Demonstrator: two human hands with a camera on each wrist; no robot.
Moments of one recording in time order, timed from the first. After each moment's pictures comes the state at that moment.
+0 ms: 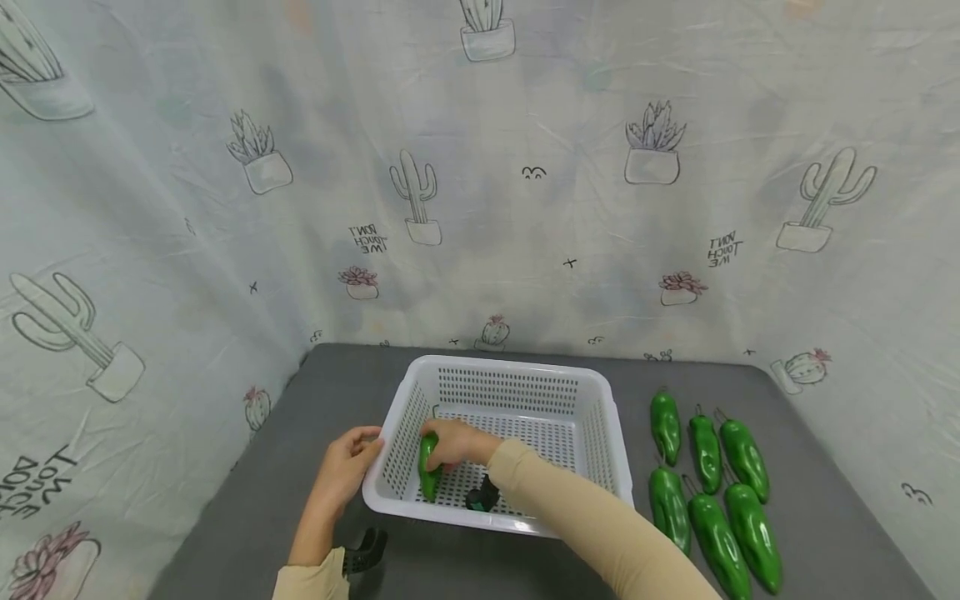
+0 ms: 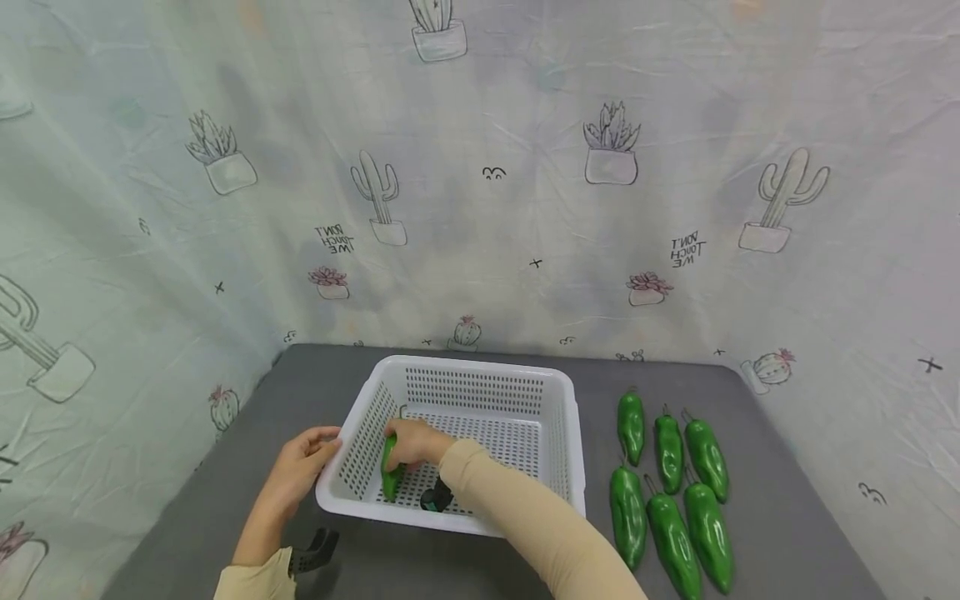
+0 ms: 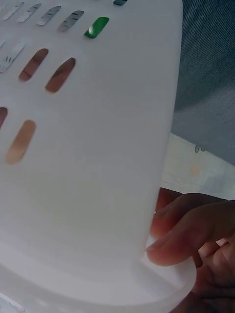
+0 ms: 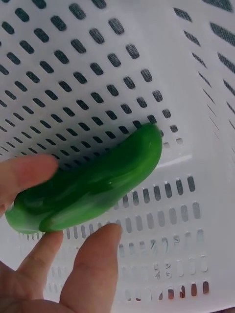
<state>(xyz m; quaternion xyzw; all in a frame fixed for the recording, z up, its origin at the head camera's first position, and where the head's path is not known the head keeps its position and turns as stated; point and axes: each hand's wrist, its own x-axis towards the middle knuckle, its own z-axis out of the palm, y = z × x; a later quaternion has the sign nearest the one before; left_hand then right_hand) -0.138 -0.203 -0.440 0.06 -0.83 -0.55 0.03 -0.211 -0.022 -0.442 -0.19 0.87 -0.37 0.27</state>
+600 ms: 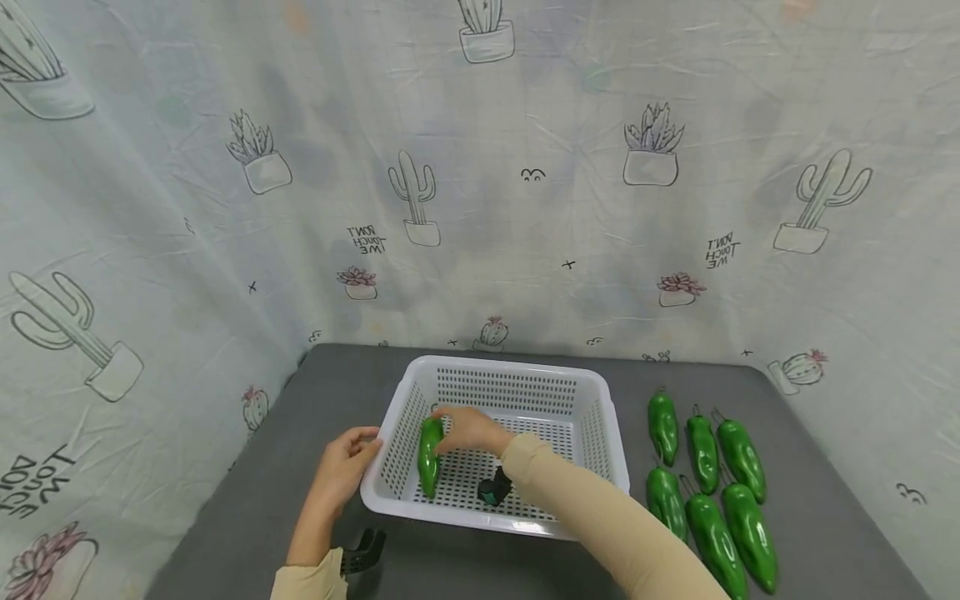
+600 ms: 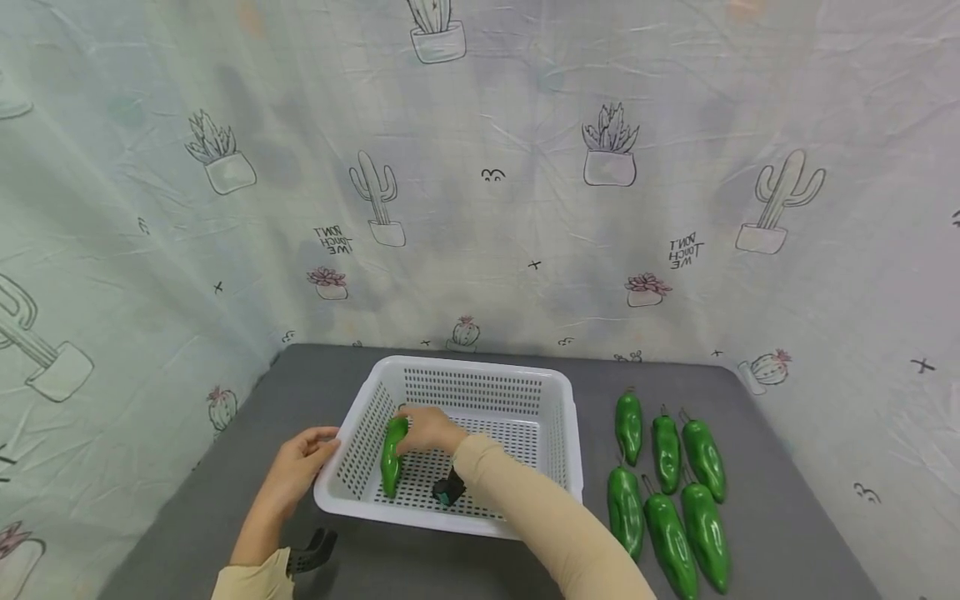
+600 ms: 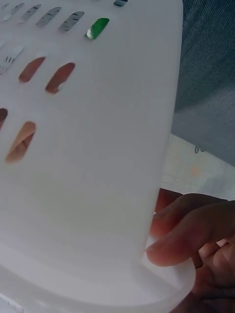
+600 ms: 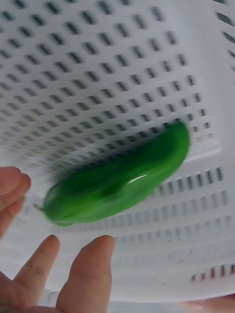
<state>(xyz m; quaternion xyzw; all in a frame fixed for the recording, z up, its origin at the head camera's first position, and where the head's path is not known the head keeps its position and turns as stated) -0.138 -0.203 -0.441 0.07 -0.83 -0.55 0.03 -0.221 0.001 -0.433 -0.19 0.91 -0.32 0.20</state>
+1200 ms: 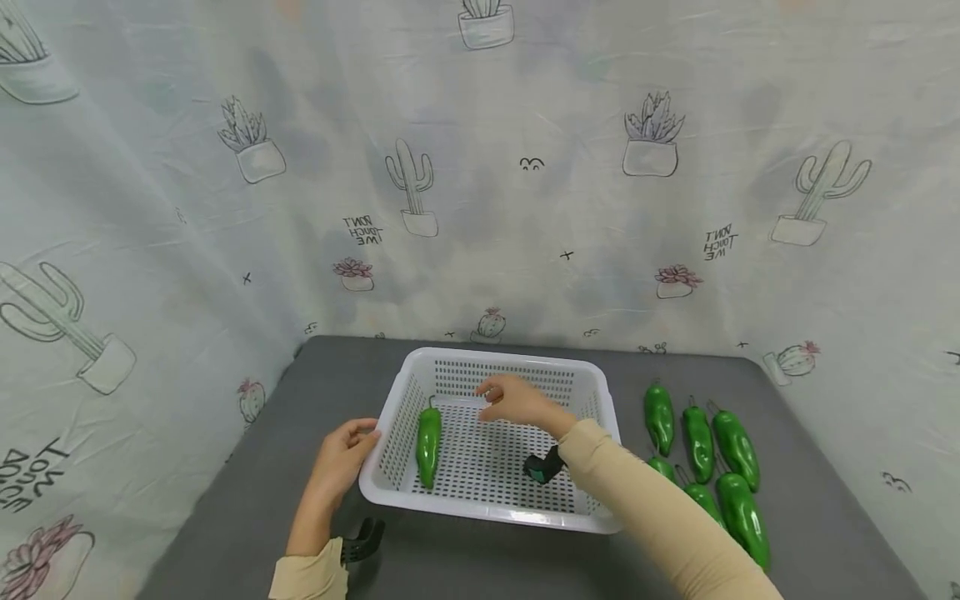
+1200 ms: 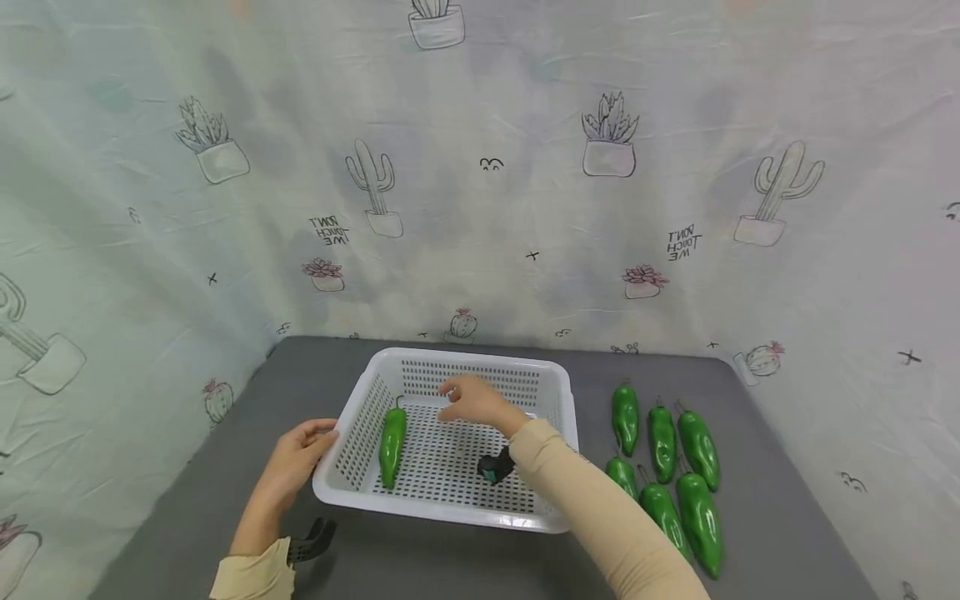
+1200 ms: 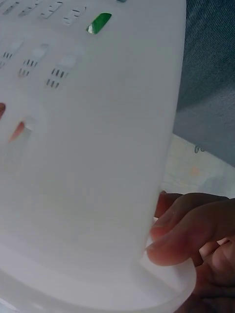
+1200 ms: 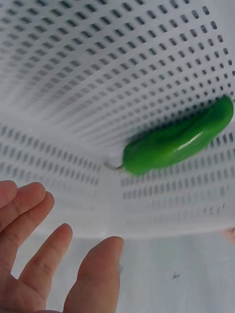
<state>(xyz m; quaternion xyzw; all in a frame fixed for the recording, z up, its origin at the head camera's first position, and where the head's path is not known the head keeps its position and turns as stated) -0.139 -0.206 -0.440 0.06 -0.83 -0.56 0.02 -0.226 0.071 -0.400 -0.17 0.89 -0.38 0.17</state>
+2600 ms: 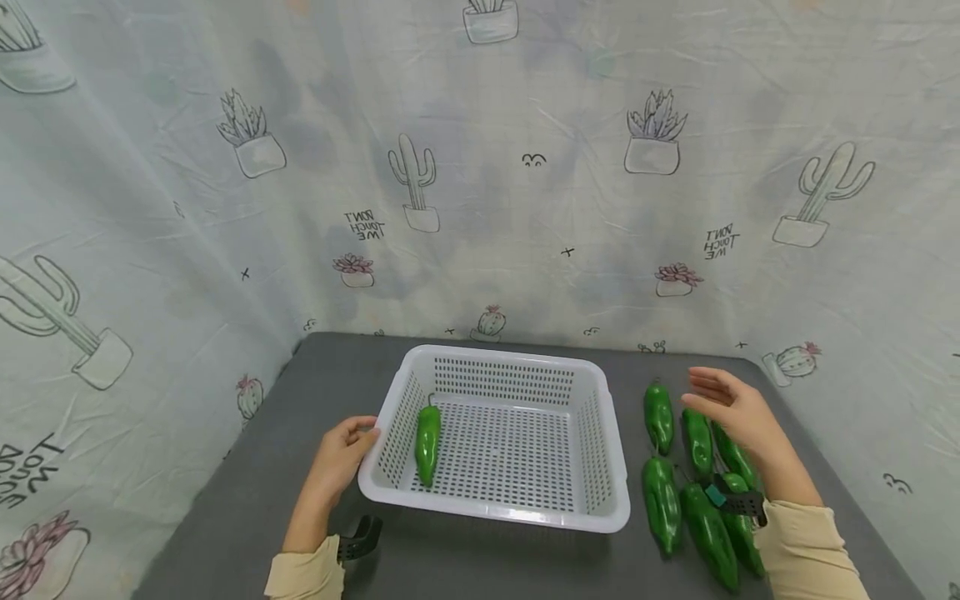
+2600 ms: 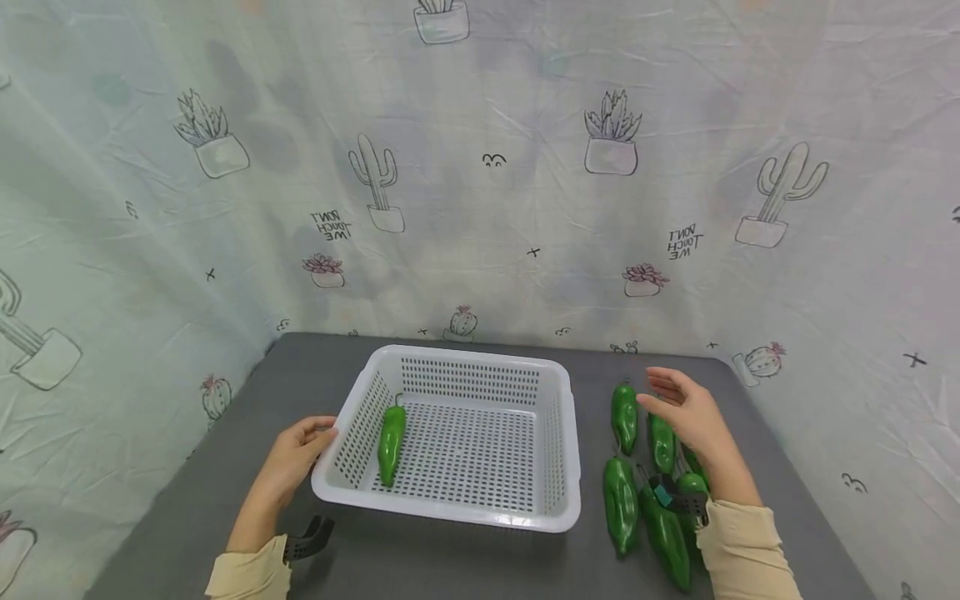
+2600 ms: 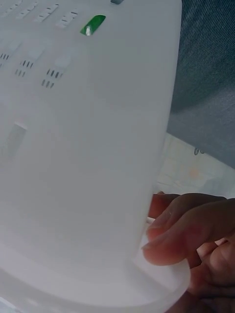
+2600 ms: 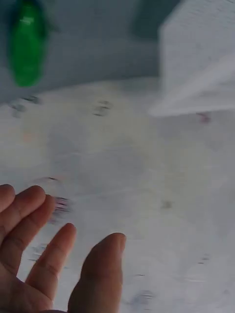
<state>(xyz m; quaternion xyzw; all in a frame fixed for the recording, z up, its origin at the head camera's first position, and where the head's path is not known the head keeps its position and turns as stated) -0.142 -0.207 -0.441 0.06 -0.83 -0.56 0.01 -0.148 0.318 -0.373 -0.05 0.90 -0.43 -0.02</state>
